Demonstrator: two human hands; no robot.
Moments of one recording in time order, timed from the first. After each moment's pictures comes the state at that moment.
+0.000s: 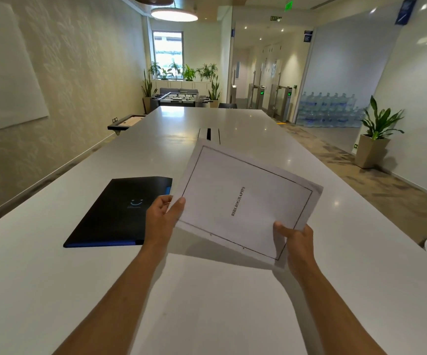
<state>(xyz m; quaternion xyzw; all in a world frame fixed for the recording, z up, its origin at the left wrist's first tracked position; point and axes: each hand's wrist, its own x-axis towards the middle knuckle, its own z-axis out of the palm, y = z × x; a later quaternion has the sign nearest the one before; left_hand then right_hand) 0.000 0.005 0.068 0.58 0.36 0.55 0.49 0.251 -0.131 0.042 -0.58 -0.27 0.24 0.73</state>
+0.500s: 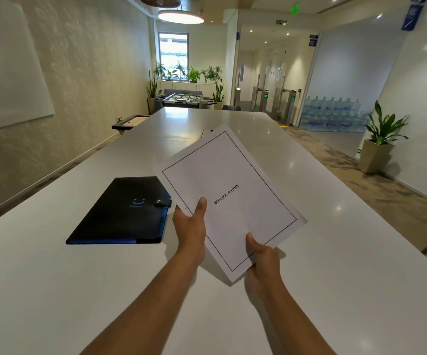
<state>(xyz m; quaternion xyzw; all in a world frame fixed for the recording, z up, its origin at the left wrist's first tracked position) 0.060 -0.027 0.067 0.37 0.39 0.58 0.61 0.176 -0.115 0.016 -0.42 -0.15 0.42 0.79</state>
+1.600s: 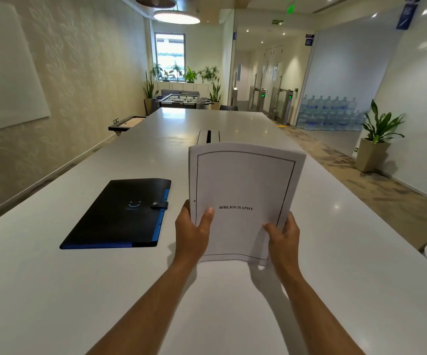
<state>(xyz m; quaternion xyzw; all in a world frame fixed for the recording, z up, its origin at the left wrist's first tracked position) 0.054 -0.047 0.072 0.61 0.34 0.57 0.43 0.220 -0.122 0.052 -0.58 -0.38 0.15 0.71</state>
